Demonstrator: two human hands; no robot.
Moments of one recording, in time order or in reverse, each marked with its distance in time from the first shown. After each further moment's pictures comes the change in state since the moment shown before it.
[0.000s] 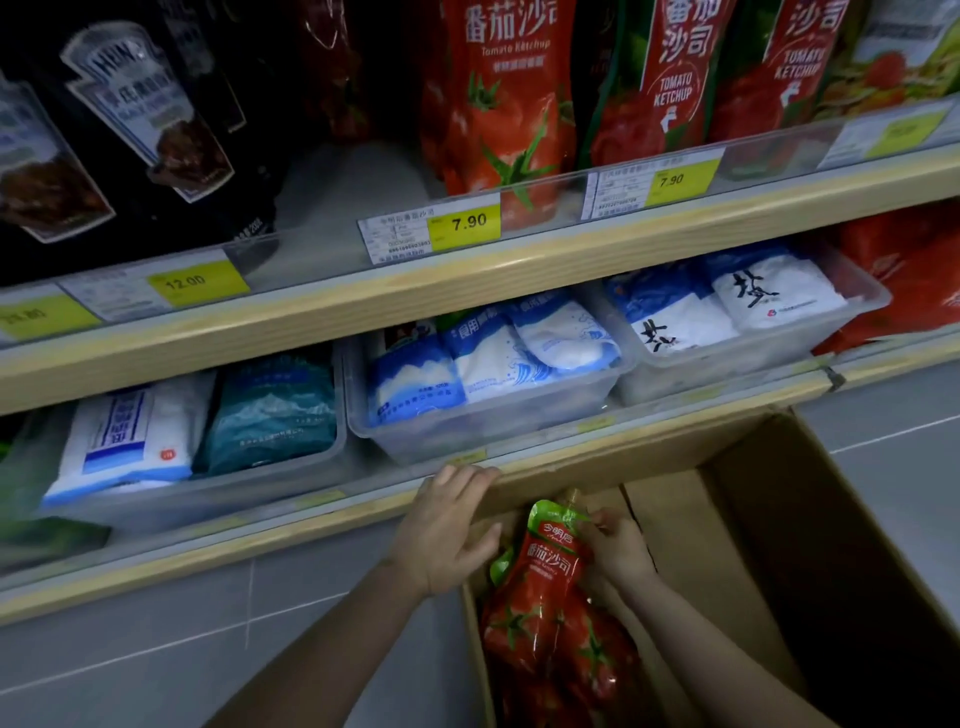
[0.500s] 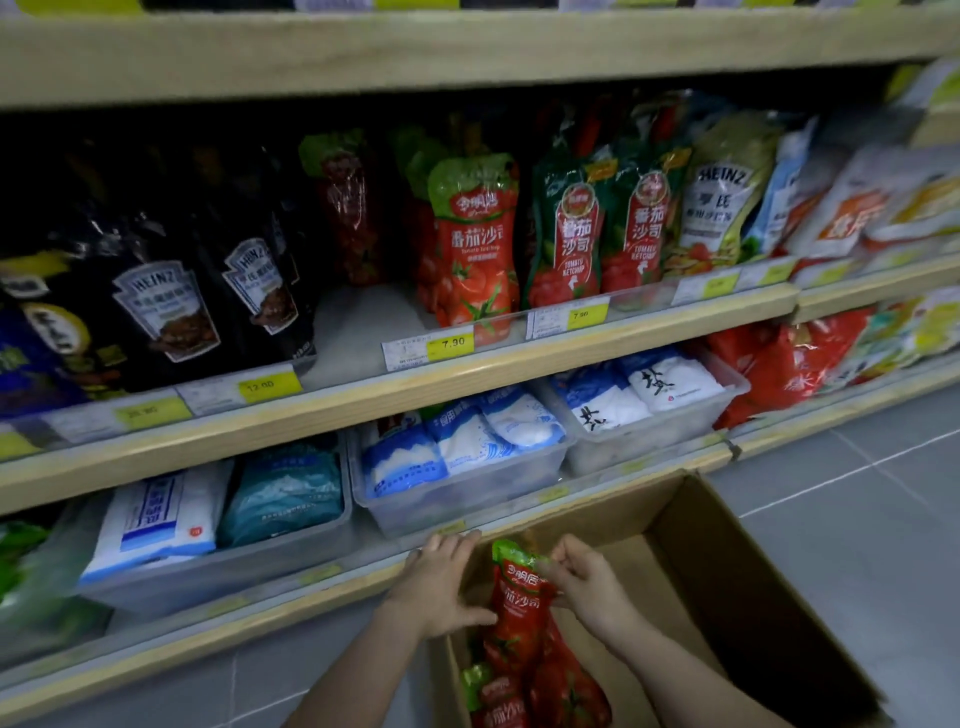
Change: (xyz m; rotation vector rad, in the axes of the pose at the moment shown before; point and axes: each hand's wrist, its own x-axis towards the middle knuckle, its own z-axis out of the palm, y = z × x) left_hand 0.005 0.013 -0.017 0.134 -0.367 -0.206; right_hand -0.097 -0.061 -0.028 -0.023 -0.146 -0.414
